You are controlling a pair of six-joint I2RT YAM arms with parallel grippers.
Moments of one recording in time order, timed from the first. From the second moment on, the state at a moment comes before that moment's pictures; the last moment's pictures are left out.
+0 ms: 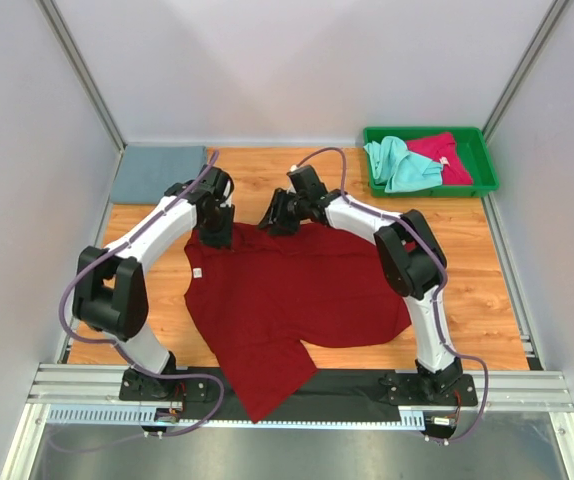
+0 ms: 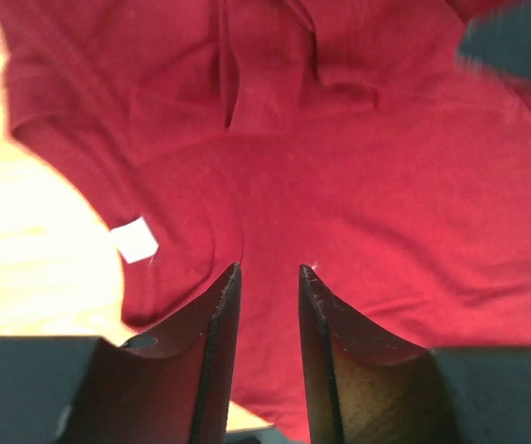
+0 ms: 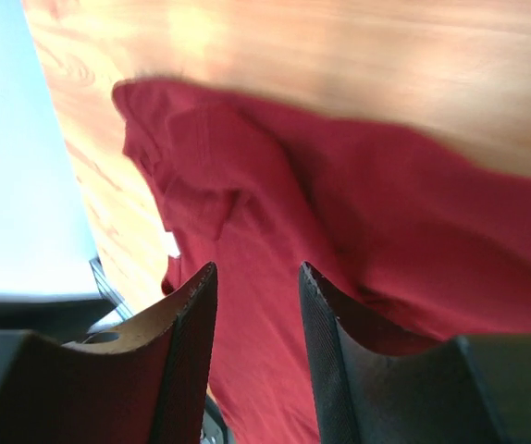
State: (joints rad) left arm -0.34 1.62 1.29 -0.86 -0.01 -0.28; right arm 0.59 2.18 1.60 -0.18 -0.42 0.91
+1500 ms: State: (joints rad) left arm -0.25 1.89 1.40 -0.69 0.09 -0.33; right arm 0.72 2.48 2.14 -0.61 -0.28 0.39
